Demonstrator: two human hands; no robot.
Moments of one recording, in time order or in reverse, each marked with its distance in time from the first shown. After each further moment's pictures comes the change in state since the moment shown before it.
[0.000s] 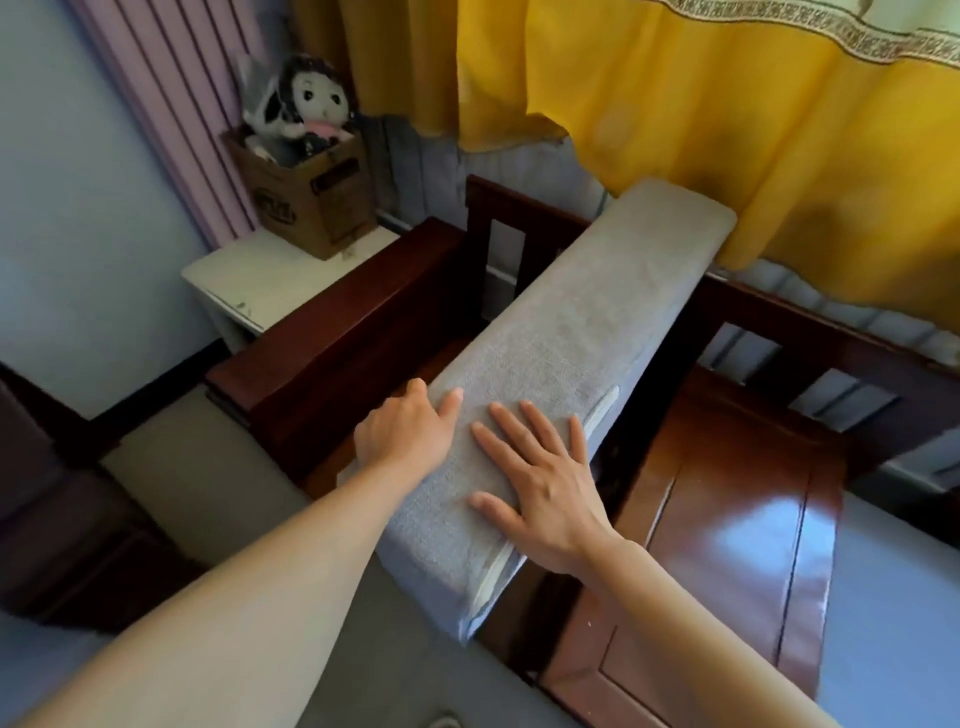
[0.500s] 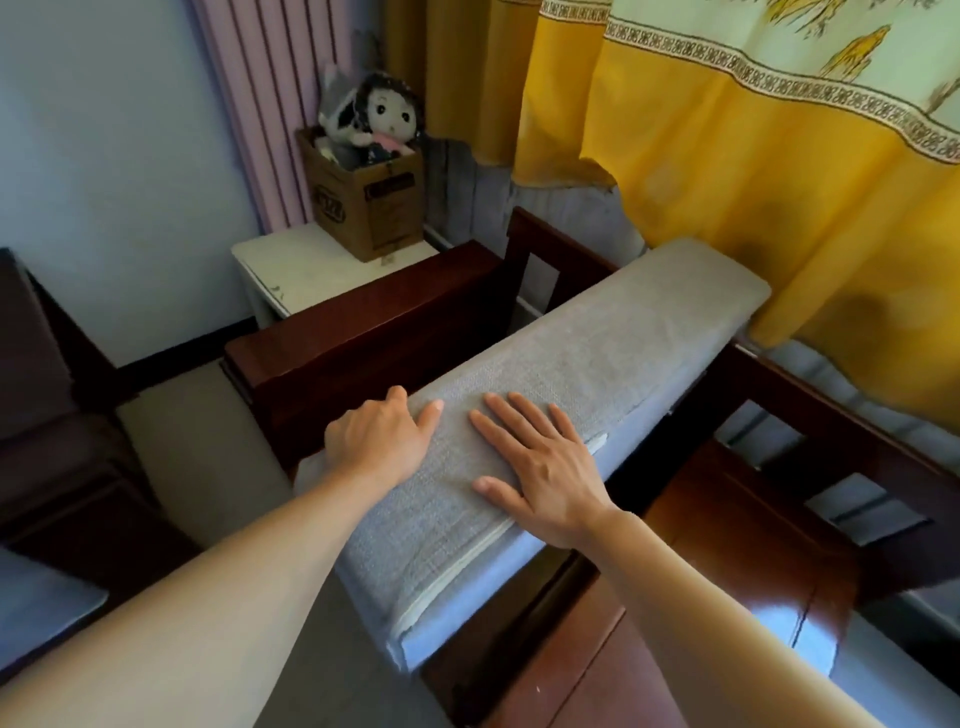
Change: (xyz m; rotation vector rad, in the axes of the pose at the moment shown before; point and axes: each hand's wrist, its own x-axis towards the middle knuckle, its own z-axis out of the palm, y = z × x) left_hand -0.002 0.008 0.008 0.065 0.111 -0.124; right_hand 0.044 0.065 -0.019 -0.126 -0.064 -0.292
